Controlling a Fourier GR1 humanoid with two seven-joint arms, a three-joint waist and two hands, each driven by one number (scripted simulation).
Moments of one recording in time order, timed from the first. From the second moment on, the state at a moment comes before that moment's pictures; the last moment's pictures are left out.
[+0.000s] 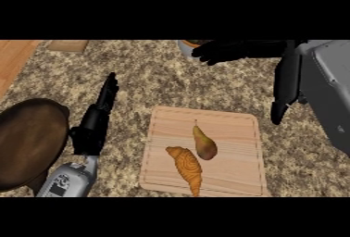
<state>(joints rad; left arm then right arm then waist) -0.22 0.22 -0.30 -1.55 0.03 0.34 0.07 -1.03 -0.46 0.26 -1.07 -0.62 1.07 0.49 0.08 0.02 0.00</state>
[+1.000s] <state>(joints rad) -0.18 0.18 -0.26 -1.52 0.00 0.34 0.02 -1.20 -0.24 0.43 -0.96 -0.08 1.15 0.29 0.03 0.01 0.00</state>
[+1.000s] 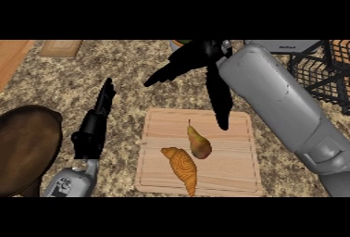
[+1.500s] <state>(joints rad) -0.16 0.17 -0.25 -1.55 -0.01 0.33 0.04 -1.19 -0.27 0.51 -0.96 0.10 1.15 0.19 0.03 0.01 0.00</state>
